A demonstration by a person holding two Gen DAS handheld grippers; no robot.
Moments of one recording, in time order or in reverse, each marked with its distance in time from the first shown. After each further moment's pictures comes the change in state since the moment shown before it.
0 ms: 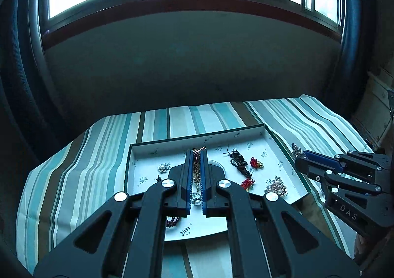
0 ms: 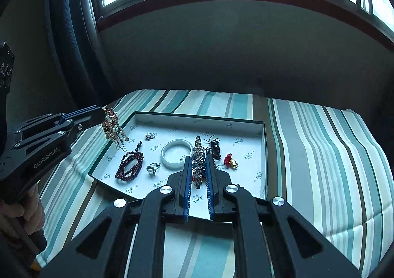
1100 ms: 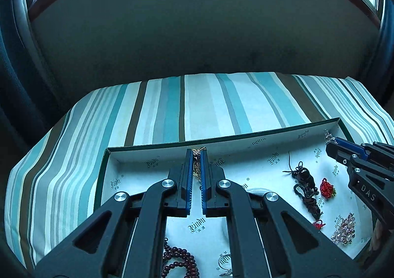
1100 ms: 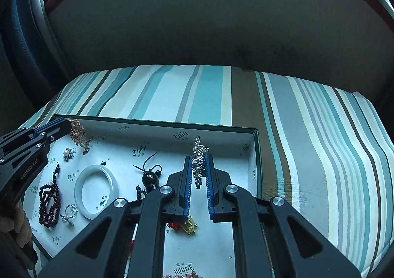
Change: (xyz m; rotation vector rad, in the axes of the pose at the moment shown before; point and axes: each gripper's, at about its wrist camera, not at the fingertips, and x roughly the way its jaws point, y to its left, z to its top) left arm 0.179 0.036 0.008 -0.043 0.217 0.096; right arm 0.161 -0.062 0.022 0.059 0.205 -0.120
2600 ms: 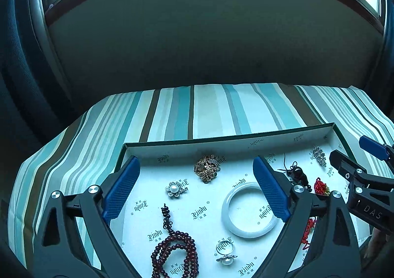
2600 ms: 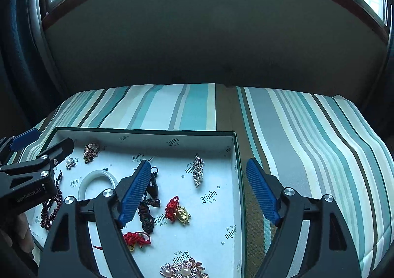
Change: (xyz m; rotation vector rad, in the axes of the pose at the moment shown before) left arm -0.039 -0.003 -0.018 -0.032 -0.080 0.059; right arm -0.045 -0.001 -0.013 0.046 -0.142 -0.063
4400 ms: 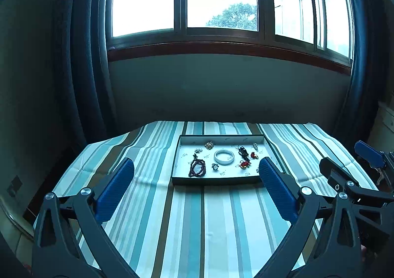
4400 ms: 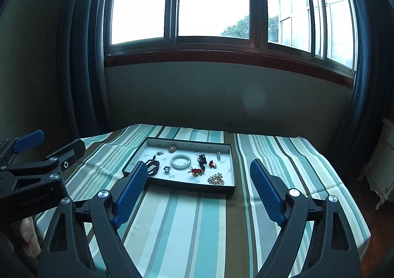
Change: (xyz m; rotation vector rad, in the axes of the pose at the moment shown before) left arm -0.361 0.022 -0.138 -0.093 -0.314 0.010; right arm -0.339 0.061 -0.124 -0.092 -0.345 0.020
